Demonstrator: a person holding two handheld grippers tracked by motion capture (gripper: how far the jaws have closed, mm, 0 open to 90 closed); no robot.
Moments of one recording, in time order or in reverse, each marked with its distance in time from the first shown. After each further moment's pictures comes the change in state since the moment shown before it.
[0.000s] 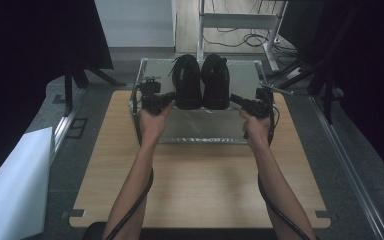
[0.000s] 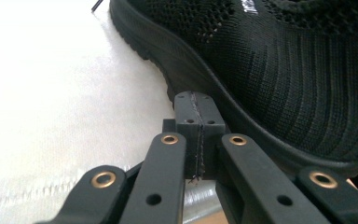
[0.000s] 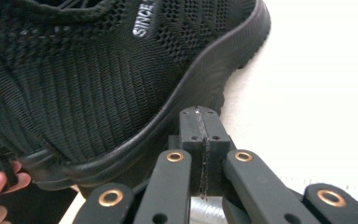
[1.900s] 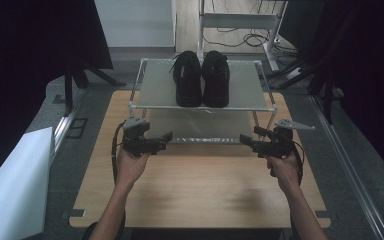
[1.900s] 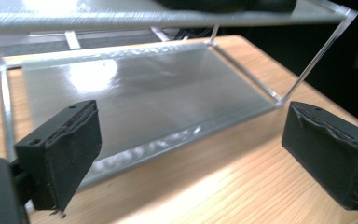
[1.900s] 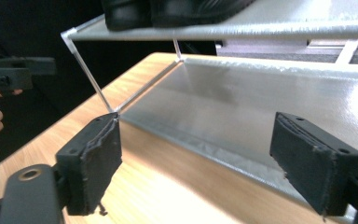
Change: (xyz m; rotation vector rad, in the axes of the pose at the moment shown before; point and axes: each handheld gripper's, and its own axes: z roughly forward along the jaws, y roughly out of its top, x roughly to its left) left arm 0.013 -0.102 -0.076 -0.040 -0.077 0.224; right arm -0.022 -0.069 -0.092 0.075 0.120 -0.327
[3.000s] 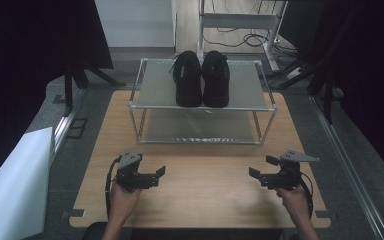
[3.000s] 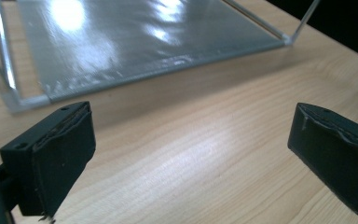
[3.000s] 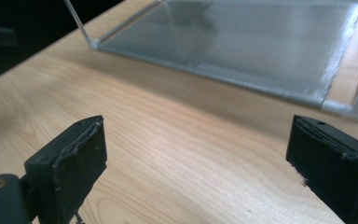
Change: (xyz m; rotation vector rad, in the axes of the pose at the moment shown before) left arm -0.003 -0.096 -0.016 0.053 0.002 0.025; right arm -0.003 -0.080 -0.037 0.129 -0.075 -0.056
